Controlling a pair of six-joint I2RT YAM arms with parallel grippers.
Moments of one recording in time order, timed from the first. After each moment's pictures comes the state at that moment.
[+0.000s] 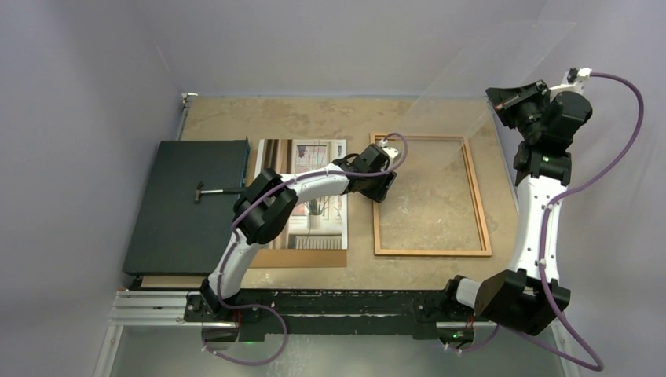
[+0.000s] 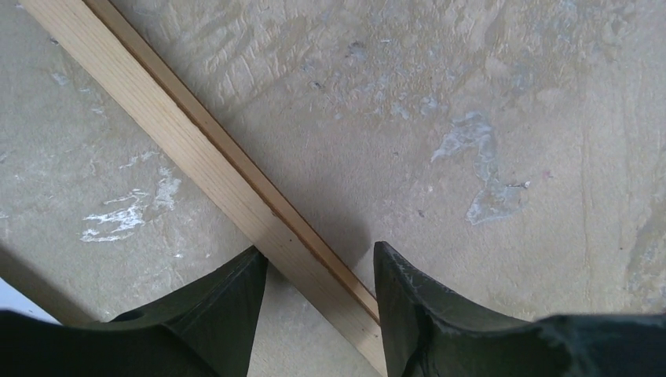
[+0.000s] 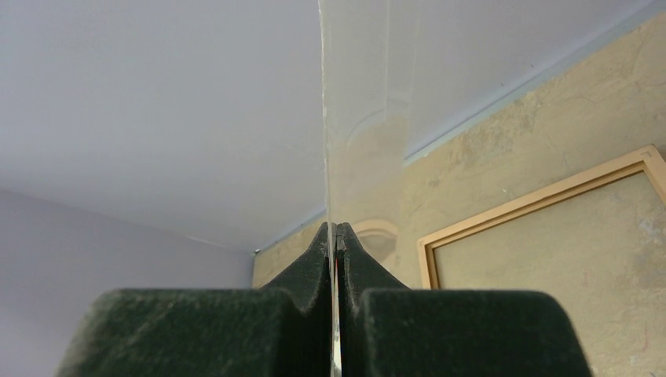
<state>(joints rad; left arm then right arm) -0.86 2.24 1.69 -0.30 0.04 -0.26 -0.36 1.22 1.33 -0.19 -0.44 0.85</state>
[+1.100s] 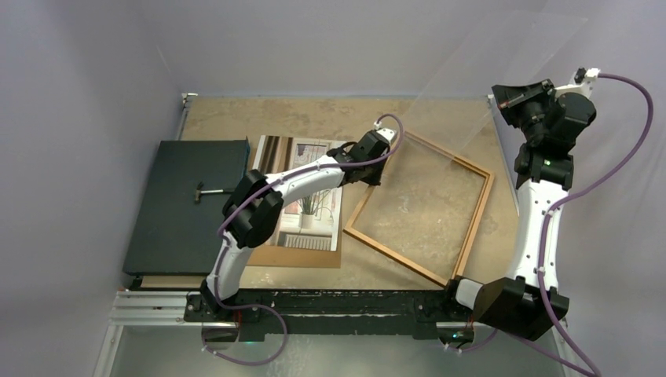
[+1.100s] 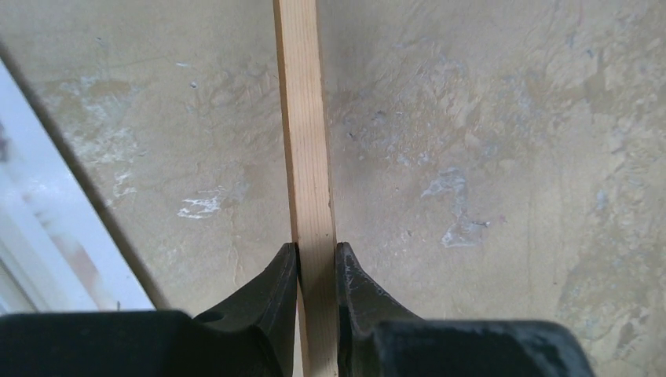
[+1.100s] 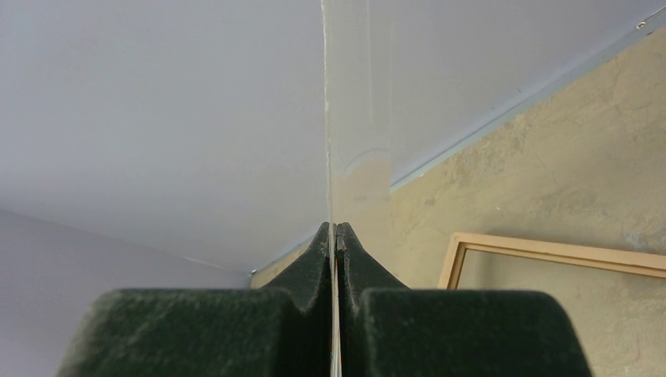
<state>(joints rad) -0.86 2.16 1.74 -0.37 -0.09 -0.34 -0.36 1.19 1.34 -0.19 -0.38 0.85</state>
